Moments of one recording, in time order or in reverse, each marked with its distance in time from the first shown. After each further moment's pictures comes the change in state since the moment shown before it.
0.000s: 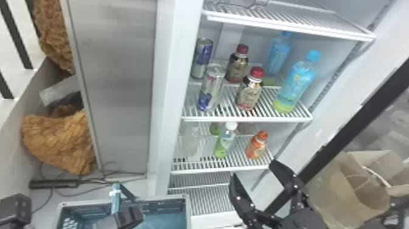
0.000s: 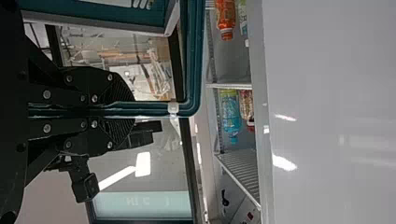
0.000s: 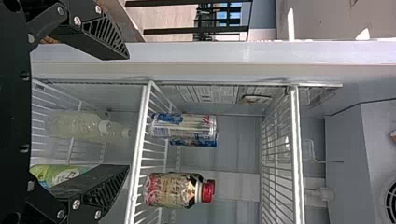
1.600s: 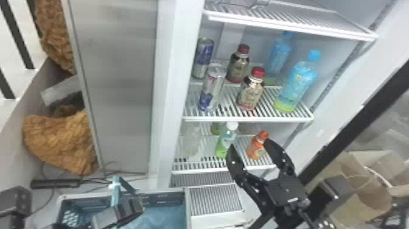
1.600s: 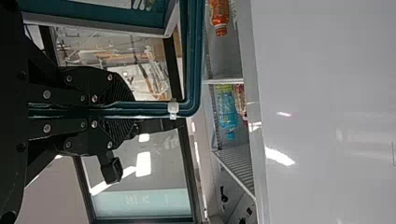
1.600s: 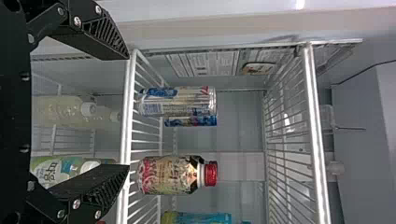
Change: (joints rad) left arm -0.024 0.007 0.001 0.002 0.015 -0.007 0.007; right arm -0.275 0.029 0.008 0.136 -0.041 0.123 -0.034
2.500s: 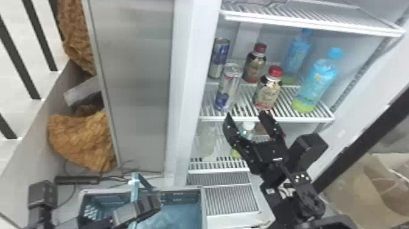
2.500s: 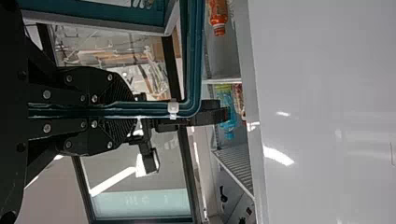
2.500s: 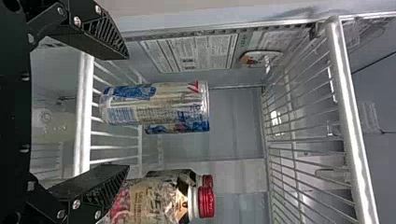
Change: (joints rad) left arm -0.006 0.000 -0.002 0.002 0.001 -0.002 0.003; right arm -0.333 0.013 0.092 0.235 0.004 0.032 -0.065
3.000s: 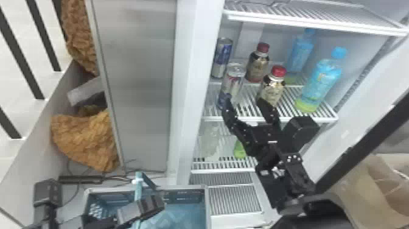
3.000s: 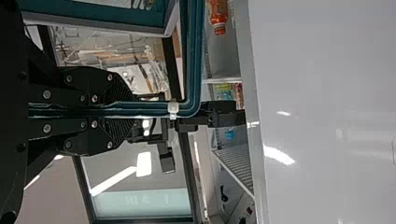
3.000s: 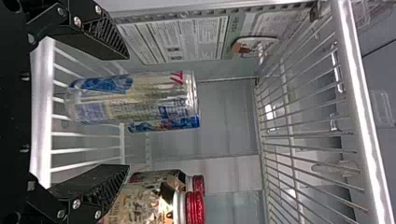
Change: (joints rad) left arm -0.004 0.000 -0.004 0.001 0.000 0.000 0.000; right arm -0.136 0.007 0.024 0.101 -0.011 0.000 -0.037
